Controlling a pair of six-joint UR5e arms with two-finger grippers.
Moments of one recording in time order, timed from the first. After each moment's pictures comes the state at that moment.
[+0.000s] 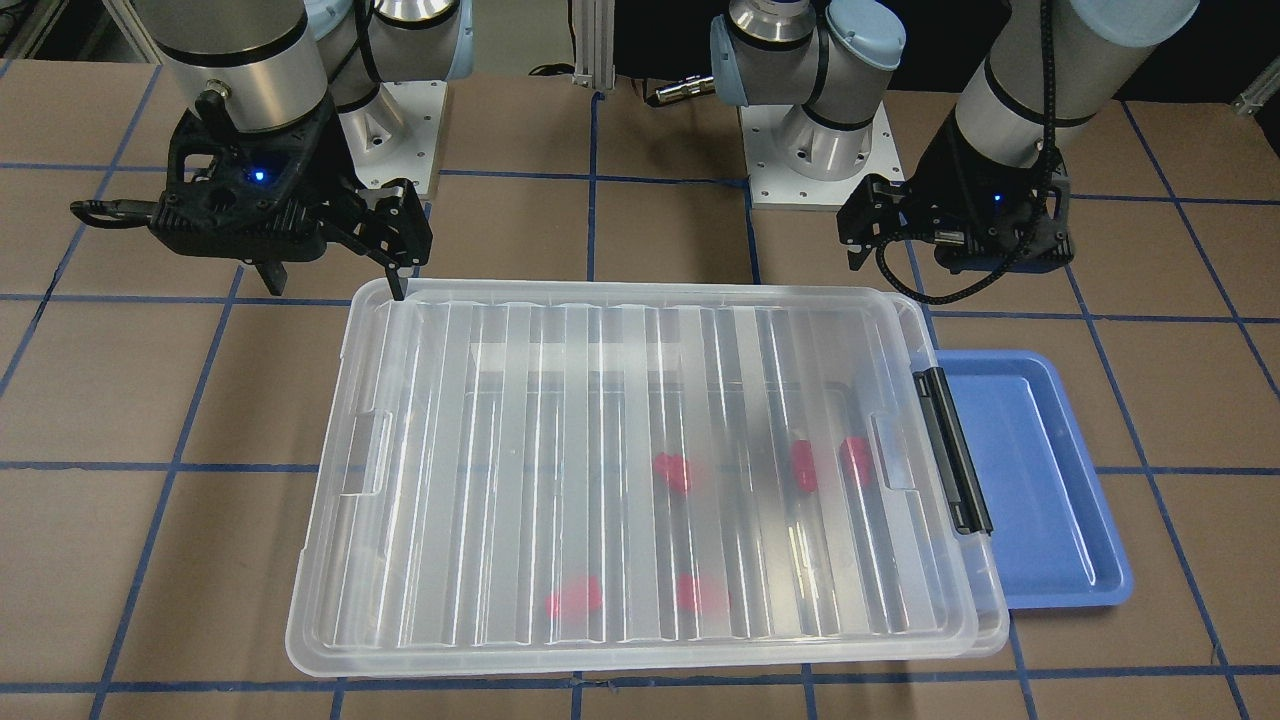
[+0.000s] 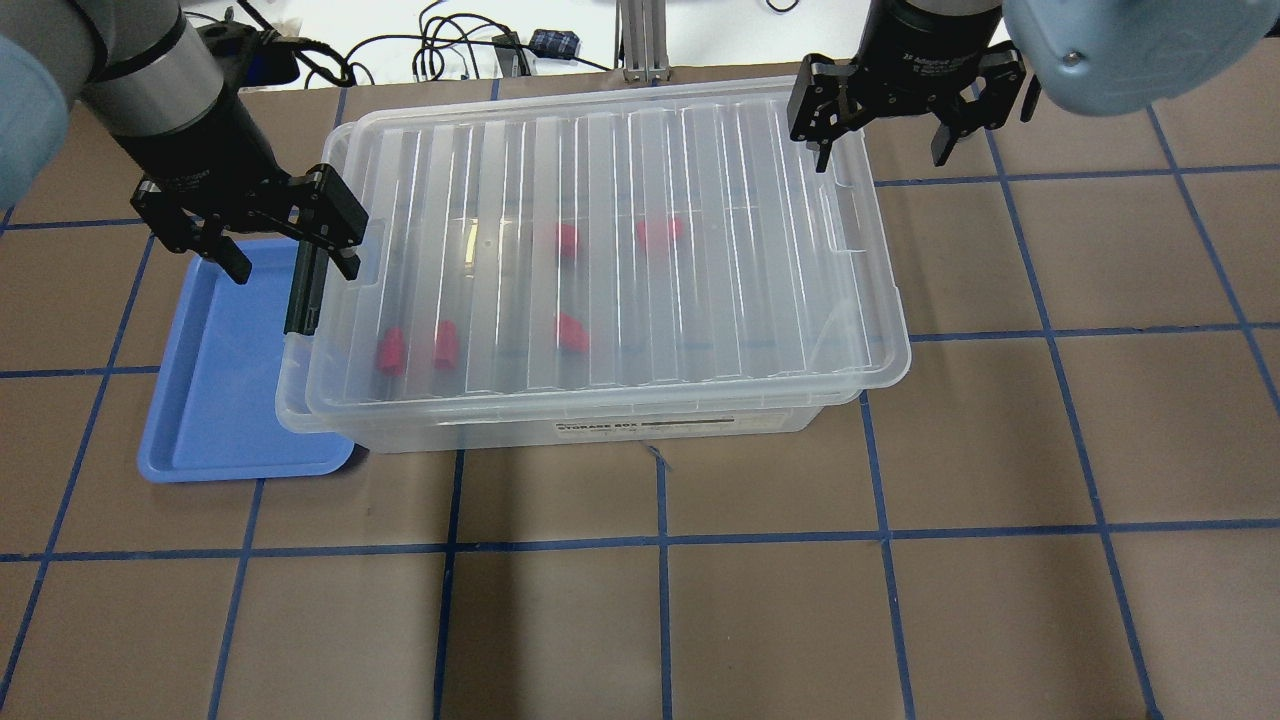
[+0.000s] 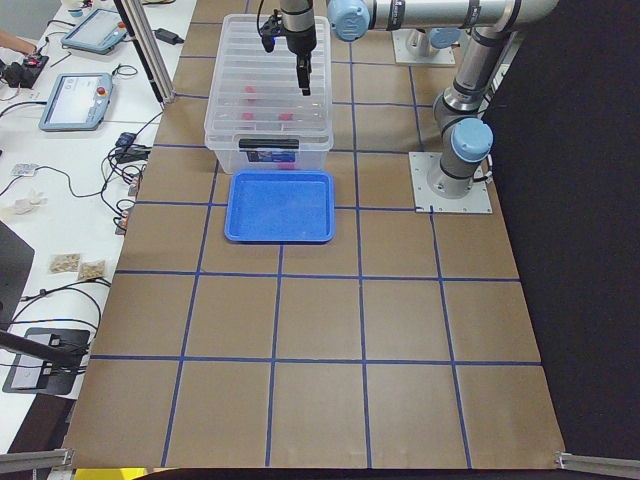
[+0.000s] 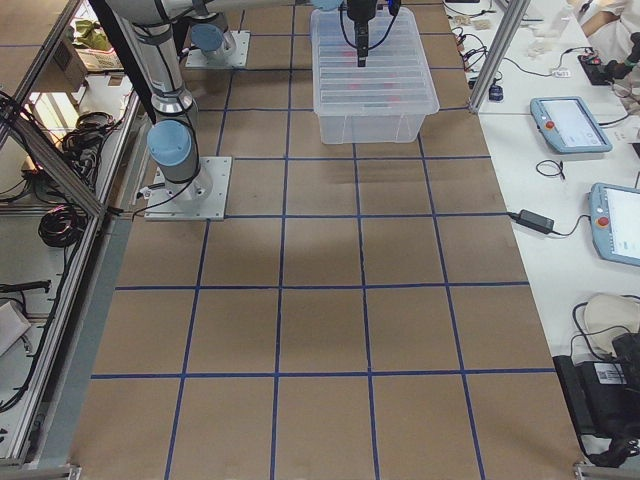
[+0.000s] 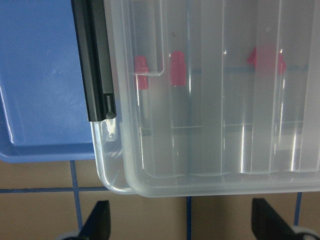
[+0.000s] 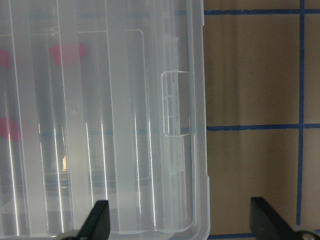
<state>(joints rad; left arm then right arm) -1.49 -1.59 -1.56 -1.67 1.58 0.10 1.69 -1.46 1.41 -1.60 -1.61 0.13</state>
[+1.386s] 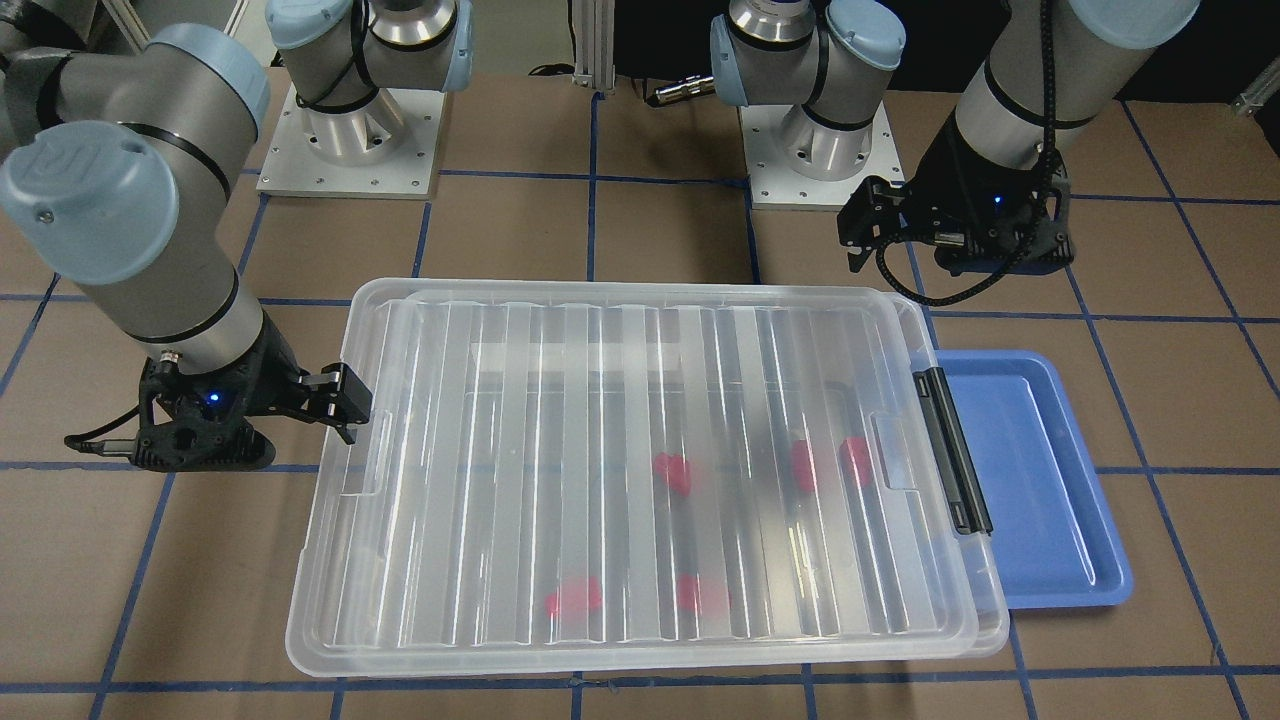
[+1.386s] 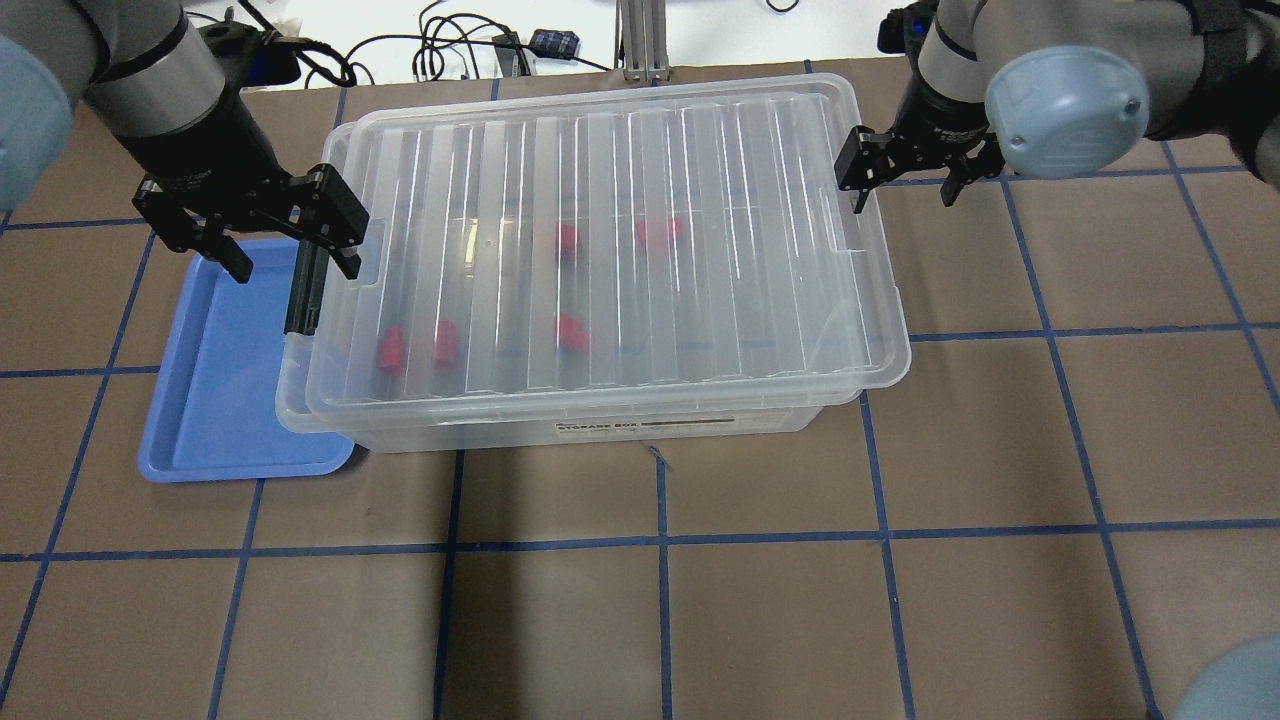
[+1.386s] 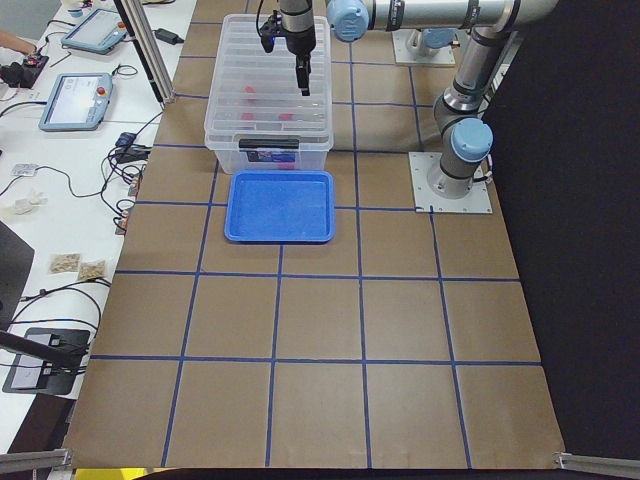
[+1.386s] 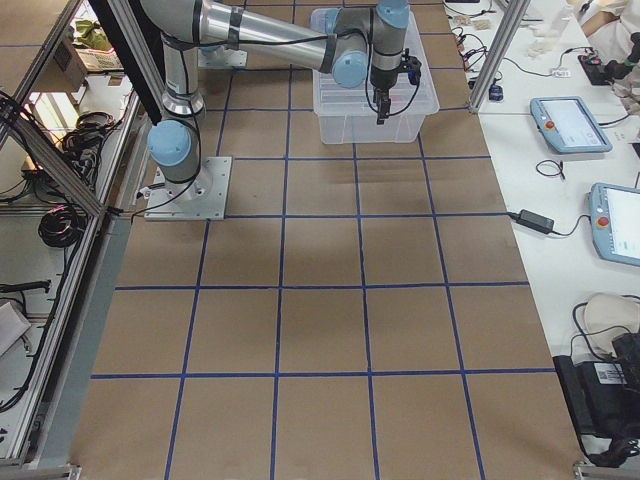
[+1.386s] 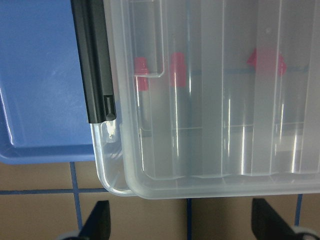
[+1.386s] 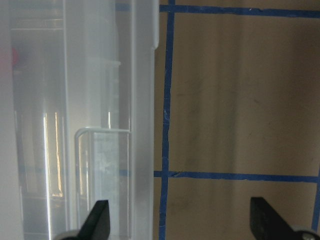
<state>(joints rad) -1.49 -1.59 -1.56 -1.67 1.58 0.10 1.54 -1.30 1.57 -1.88 -1.55 -0.08</state>
